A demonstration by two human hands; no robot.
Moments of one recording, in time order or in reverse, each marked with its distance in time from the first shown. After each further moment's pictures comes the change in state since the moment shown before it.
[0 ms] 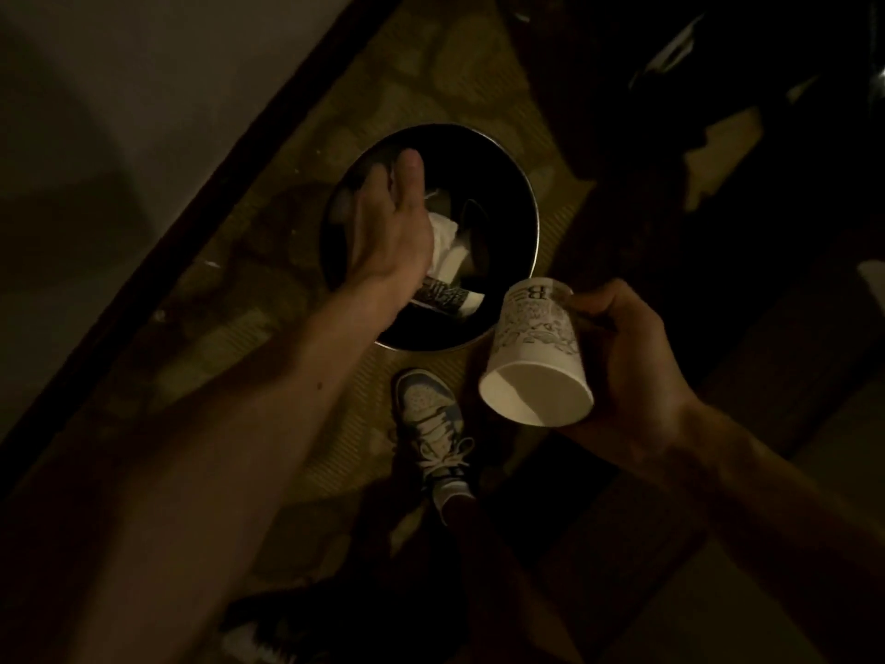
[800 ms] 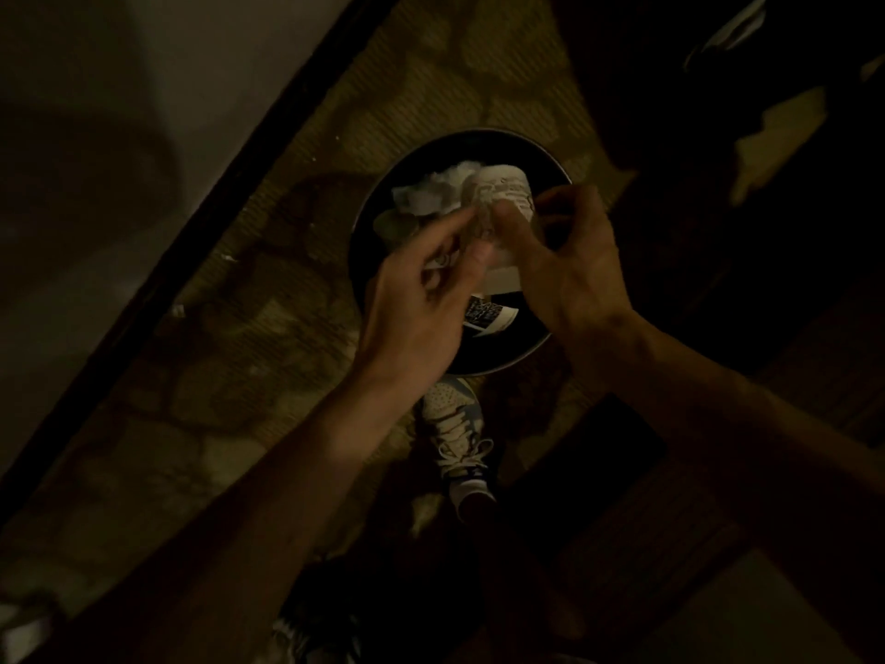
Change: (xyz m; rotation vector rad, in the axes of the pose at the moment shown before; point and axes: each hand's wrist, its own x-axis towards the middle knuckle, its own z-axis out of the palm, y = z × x) left_hand -0.013 -0.020 -0.023 -0.119 -0.266 0.193; right_hand 0.100 -0.037 0.054 -0.813 0.491 -0.631
